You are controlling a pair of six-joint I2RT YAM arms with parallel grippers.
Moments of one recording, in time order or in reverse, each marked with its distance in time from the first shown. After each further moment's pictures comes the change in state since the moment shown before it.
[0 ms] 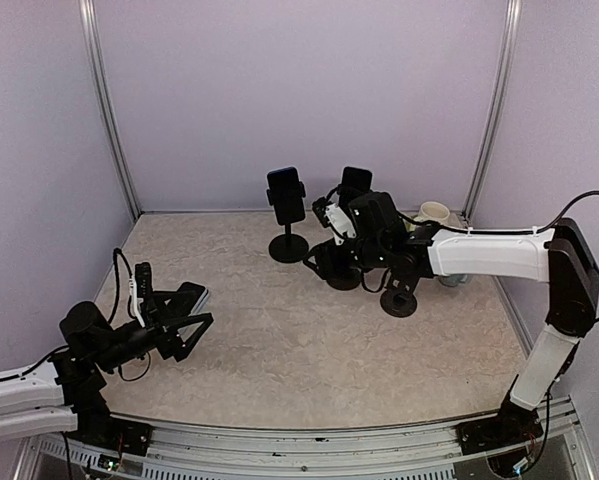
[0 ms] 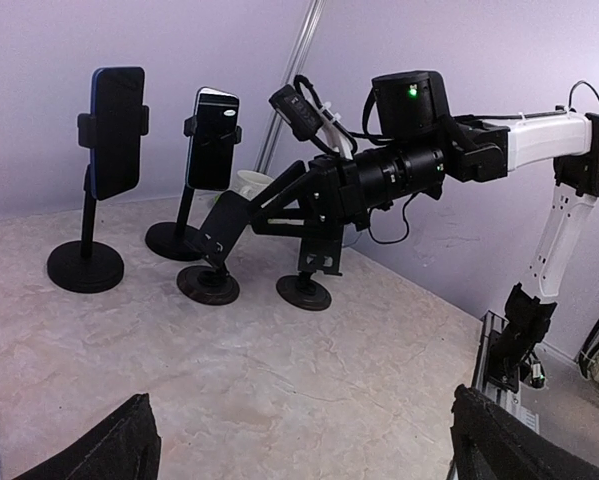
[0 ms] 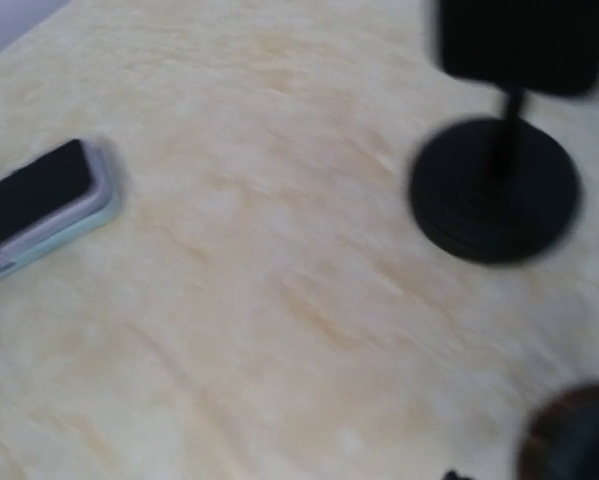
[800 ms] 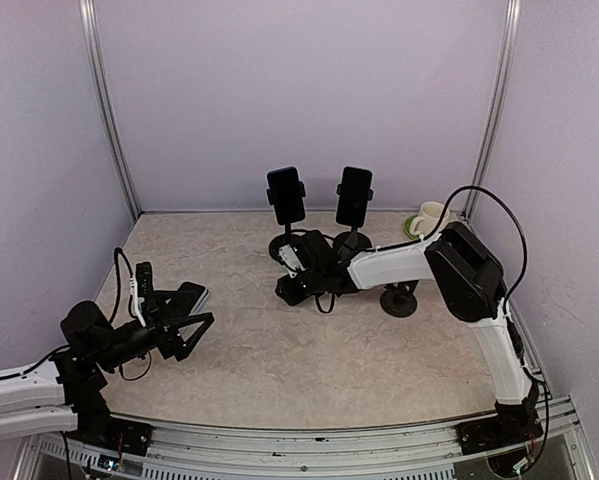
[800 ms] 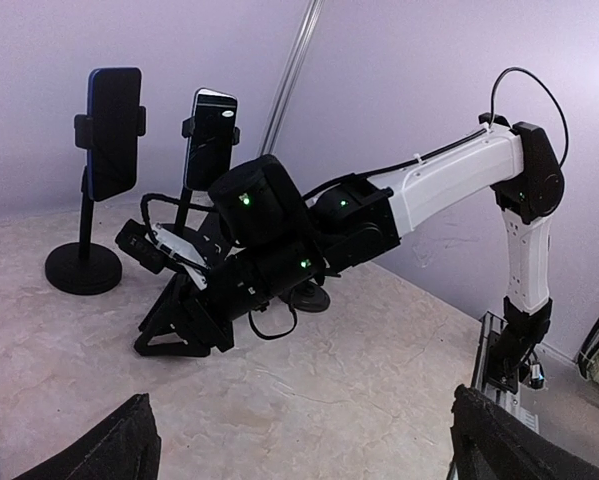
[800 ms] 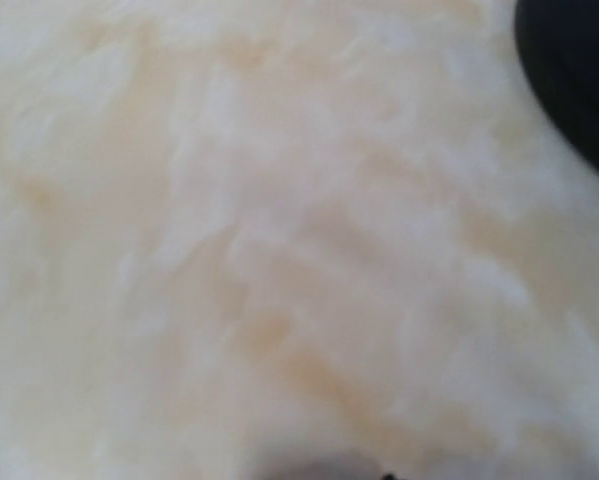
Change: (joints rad) left arm 0.000 0.020 0.000 0.023 0.003 0.000; right arm 0.034 0.590 0.391 0.000 0.017 -0.002
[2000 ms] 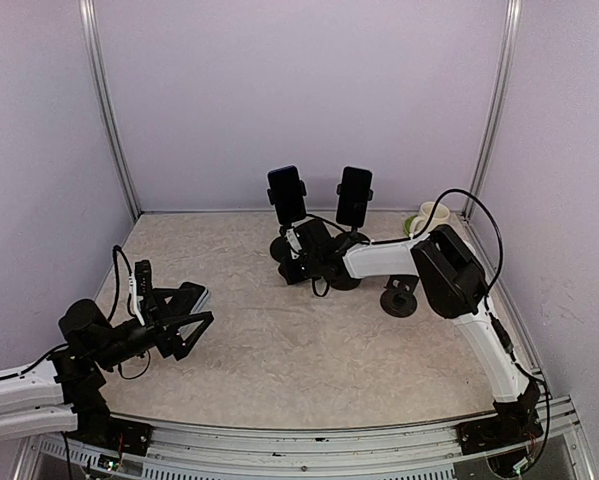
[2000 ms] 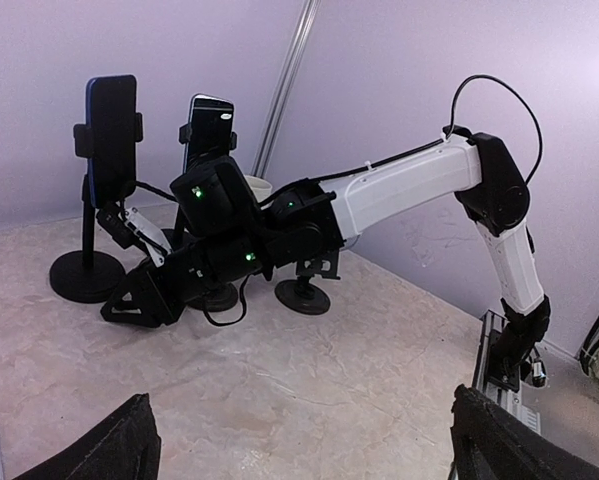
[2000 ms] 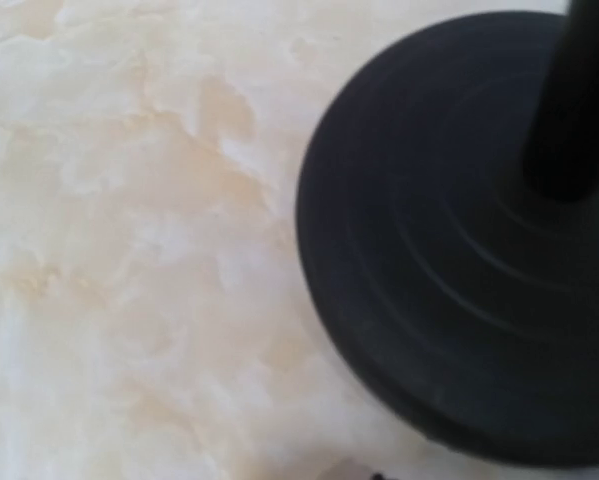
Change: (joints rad) left arm 0.000 -0.013 0.017 -0.030 0.004 0.018; right arm -0.085 0.154 0.214 0.019 0.037 0.094
